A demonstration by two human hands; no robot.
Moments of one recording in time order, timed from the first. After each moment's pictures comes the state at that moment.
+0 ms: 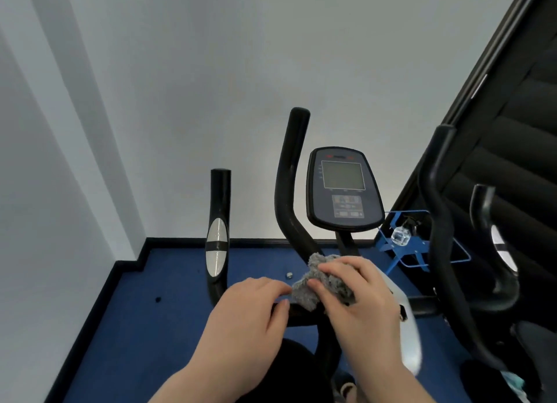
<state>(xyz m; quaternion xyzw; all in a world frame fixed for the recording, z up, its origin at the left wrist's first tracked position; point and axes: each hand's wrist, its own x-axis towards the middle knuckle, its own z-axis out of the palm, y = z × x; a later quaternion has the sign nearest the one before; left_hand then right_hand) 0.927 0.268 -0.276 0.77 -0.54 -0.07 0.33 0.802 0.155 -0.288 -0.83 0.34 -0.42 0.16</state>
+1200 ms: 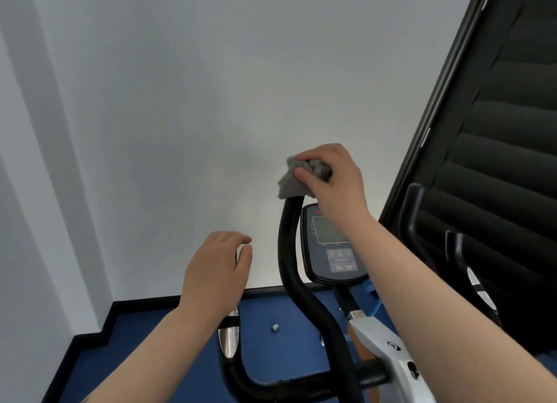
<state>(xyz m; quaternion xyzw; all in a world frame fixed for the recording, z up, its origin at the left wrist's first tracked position) 1.053 0.208 -0.225 0.77 -0.48 0.07 0.42 0.935 0.058 -0.120 -0.82 0.21 -0.49 0.20</state>
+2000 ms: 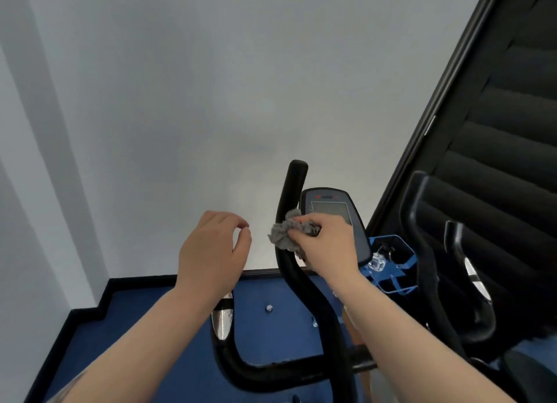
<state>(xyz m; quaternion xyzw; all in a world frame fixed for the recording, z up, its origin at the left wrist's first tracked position) 1.054 0.199 -0.230 0.78 -0.47 0.09 0.40 0.916 0.088 -0.208 -0.79 0.38 -0.39 0.28</state>
